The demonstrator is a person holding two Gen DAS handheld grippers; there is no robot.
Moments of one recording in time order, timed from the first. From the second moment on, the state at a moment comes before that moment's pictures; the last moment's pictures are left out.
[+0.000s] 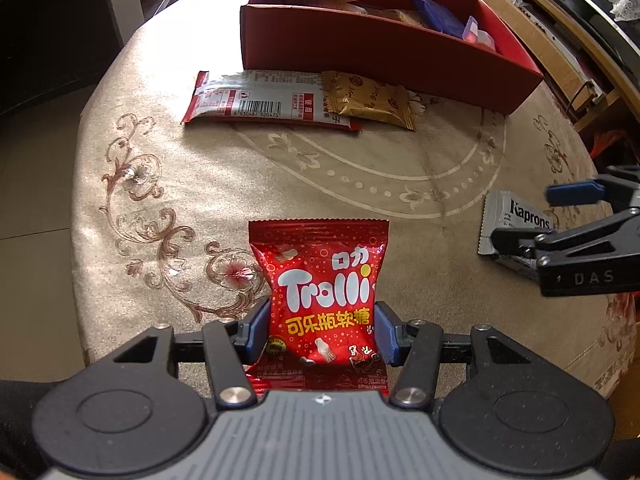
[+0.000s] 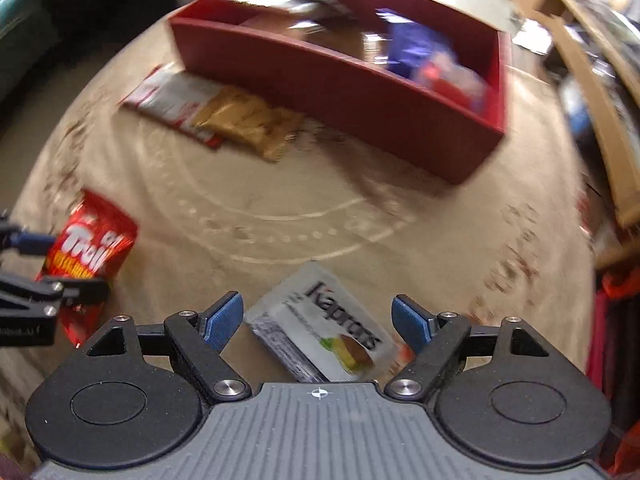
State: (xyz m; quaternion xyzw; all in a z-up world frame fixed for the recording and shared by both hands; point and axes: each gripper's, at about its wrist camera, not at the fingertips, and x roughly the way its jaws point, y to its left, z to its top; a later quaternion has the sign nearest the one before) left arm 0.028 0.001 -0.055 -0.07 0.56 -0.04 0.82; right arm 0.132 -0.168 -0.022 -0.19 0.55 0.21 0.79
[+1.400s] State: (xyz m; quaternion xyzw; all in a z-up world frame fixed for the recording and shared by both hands) left arm 0.023 -0.004 -0.045 -0.03 0.54 -0.04 0.84; right arm 0.078 -0.143 -0.019 -0.13 0.55 0.13 0.81
